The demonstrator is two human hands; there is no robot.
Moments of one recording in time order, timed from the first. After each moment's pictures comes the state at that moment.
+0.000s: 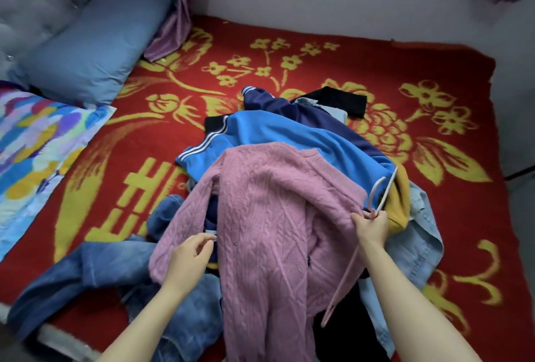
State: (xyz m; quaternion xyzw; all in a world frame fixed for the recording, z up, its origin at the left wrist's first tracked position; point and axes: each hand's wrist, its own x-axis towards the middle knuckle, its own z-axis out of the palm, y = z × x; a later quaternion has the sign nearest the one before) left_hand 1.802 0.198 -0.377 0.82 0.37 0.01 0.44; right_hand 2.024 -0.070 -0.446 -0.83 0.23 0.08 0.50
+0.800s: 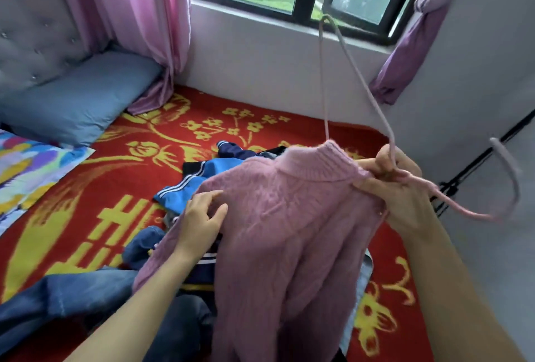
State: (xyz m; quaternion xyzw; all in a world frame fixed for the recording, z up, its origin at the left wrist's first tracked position) left_hand 1.796 0.172 -0.243 0.82 0.20 0.22 0.48; right_hand 1.870 -0.083 -0.084 -0.63 -0.28 0.05 0.72
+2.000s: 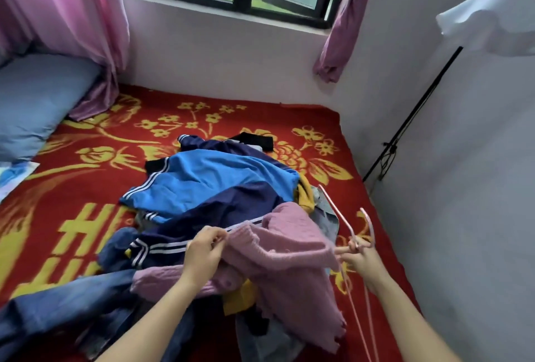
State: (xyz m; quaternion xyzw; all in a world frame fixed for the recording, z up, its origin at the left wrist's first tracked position) left_hand 1.736 0.124 -0.307 0.86 0.09 0.13 0.49; right_hand 1.781 -0.189 -0.260 -0.81 0.10 0.11 0.57
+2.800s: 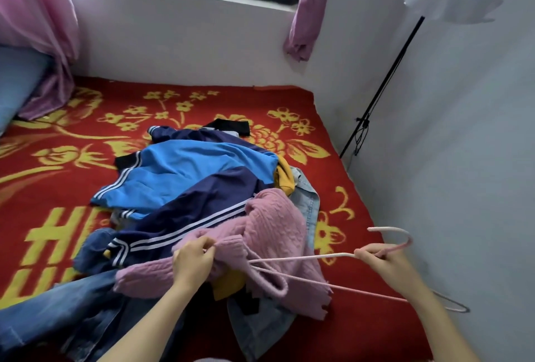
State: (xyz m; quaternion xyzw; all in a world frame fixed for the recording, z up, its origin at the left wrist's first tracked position) left_hand 1.727 0.106 -0.335 0.91 0.15 0.03 0.39; right_hand 1.712 -0.252 -0.239 -0.92 0.05 0.05 0.39
